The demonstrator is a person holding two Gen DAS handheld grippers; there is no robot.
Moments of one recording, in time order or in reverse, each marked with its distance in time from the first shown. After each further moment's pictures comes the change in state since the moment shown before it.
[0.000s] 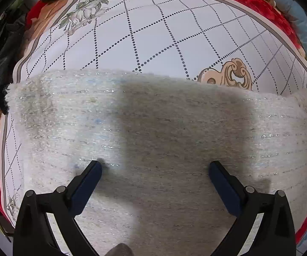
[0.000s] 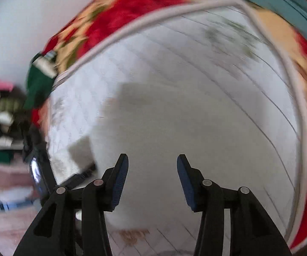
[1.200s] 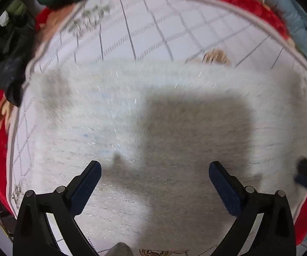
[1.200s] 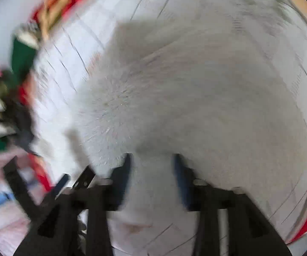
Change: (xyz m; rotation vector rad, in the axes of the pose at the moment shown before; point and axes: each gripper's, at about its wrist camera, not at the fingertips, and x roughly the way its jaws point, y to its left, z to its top) left arm -0.044 -0.016 -0.039 0.027 -0.053 0.020; right arm 0.015 -0.040 -0.002 0.115 0.216 -0.023
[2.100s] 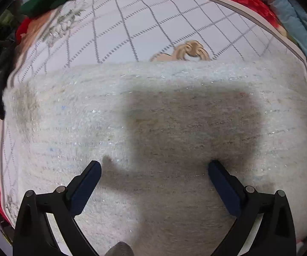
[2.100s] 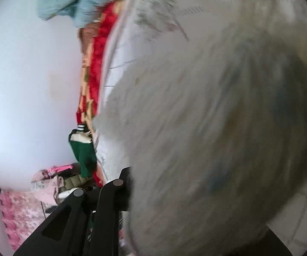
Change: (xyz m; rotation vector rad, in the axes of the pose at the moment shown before) left arm 0.018 -0.045 -0.005 0.065 0.036 -0.042; right arm 0.013 -0.110 -0.051 0.416 -0.397 0.559
